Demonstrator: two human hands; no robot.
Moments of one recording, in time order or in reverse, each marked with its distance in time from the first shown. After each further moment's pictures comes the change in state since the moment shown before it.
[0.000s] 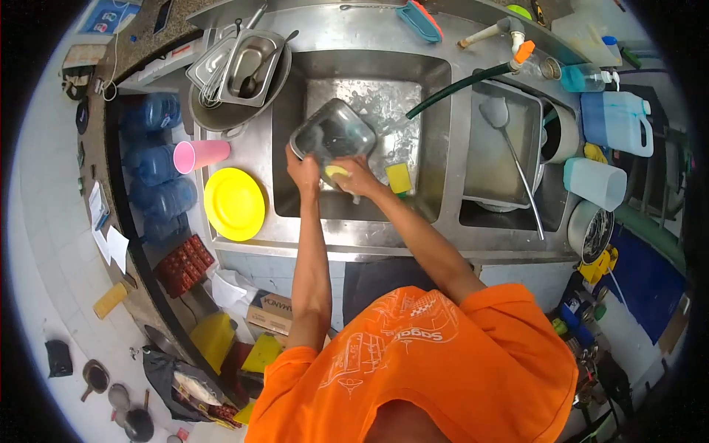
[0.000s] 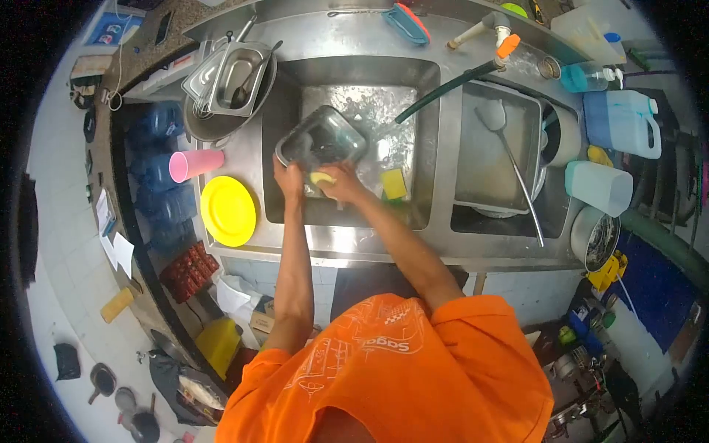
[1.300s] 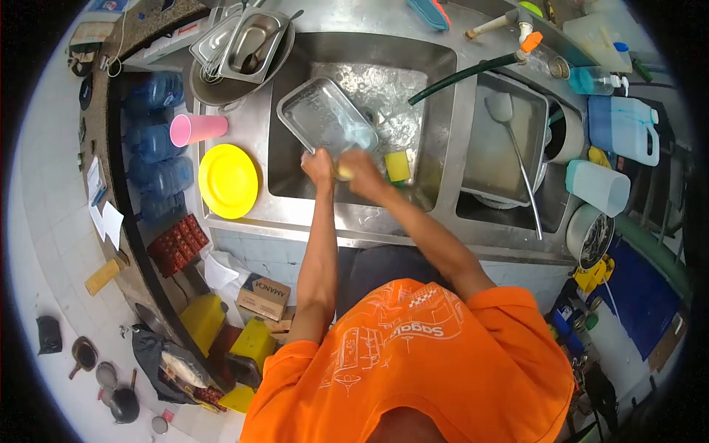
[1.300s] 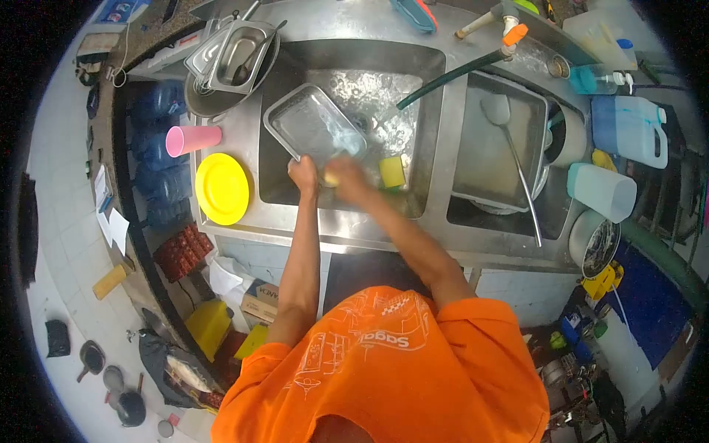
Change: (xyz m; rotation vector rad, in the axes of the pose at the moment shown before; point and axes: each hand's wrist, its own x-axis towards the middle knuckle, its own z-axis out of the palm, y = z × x) left_hand -0.031 -0.061 0.020 0.331 0.245 -0.167; right_hand -0.046 0.027 -0.019 -0.269 -0.007 -0.149
